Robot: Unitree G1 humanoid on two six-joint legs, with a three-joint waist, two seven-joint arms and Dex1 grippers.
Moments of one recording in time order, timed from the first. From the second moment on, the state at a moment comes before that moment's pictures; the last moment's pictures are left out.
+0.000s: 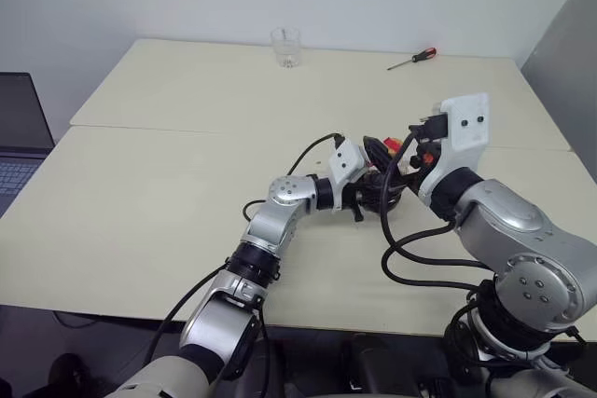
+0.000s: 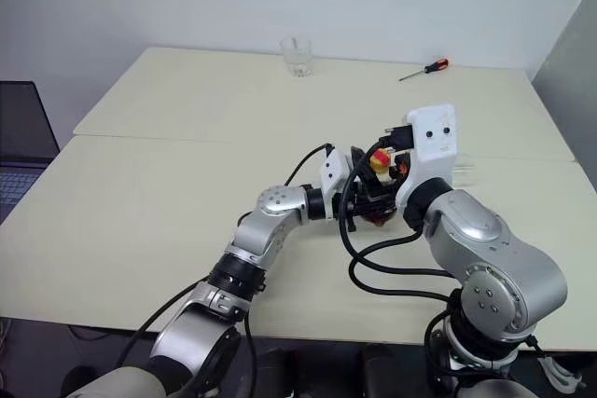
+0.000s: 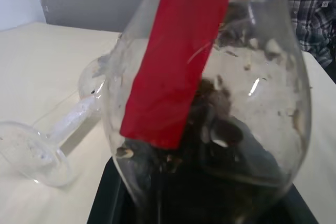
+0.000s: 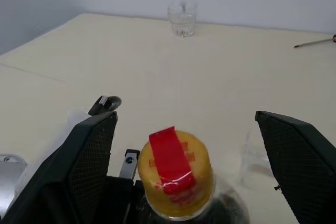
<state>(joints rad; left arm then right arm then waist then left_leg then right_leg) -0.73 0.04 -0.23 0.41 -0.15 0.14 -0.95 -0.60 -0.08 -0.21 -0.89 0.48 1.49 -0.03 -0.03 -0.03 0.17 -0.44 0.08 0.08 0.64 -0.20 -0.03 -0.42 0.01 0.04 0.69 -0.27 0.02</state>
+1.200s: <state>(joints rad) -0.73 0.07 -0.25 0.42 -0.14 0.14 -0.93 -0.51 -0.08 -0.34 -0.92 0.49 1.50 0.08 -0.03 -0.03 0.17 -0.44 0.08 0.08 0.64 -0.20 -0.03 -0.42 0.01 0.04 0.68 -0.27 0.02</state>
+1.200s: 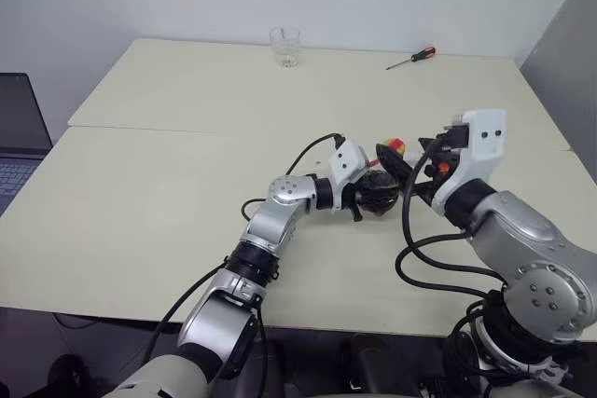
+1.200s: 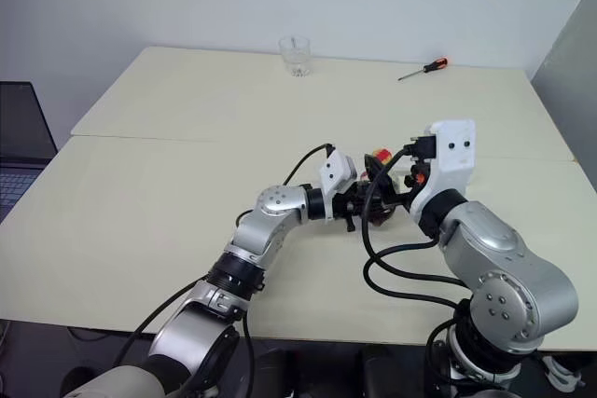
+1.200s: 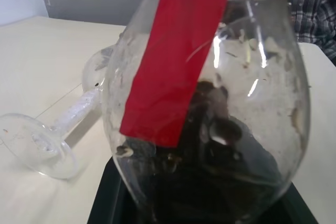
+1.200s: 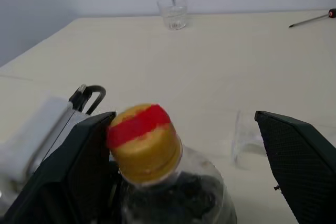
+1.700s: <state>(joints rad) -0.73 0.09 -0.22 0.44 -0.14 0.12 -0.93 -0.45 -0.26 -0.42 -0.95 0.54 1.61 0.23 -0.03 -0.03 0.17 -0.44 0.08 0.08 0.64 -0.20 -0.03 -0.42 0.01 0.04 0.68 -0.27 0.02</state>
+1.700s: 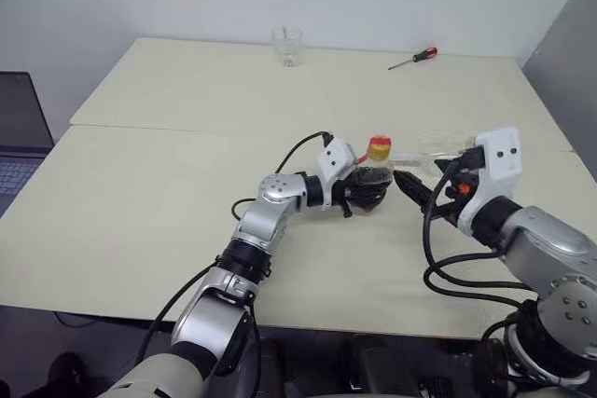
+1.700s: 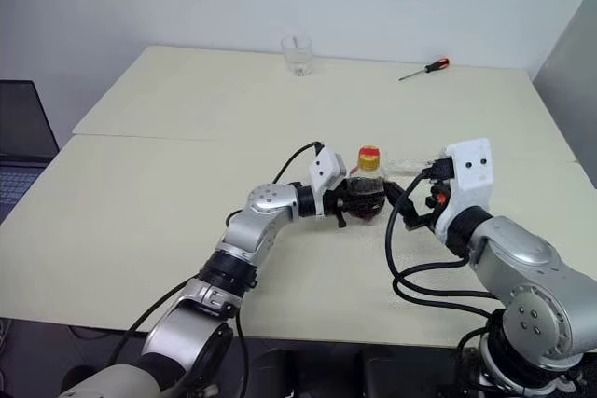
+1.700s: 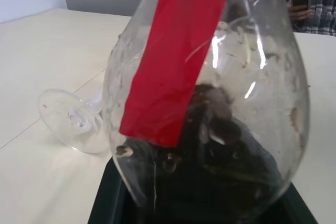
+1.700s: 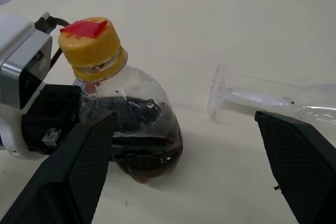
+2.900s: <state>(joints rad) -0.73 0.09 -0.23 0.44 -0.14 0.12 -0.93 -0.62 -0.05 -0.20 -0.73 0.45 1.41 0.08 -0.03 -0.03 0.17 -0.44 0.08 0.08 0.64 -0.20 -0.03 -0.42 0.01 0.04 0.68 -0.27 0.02</state>
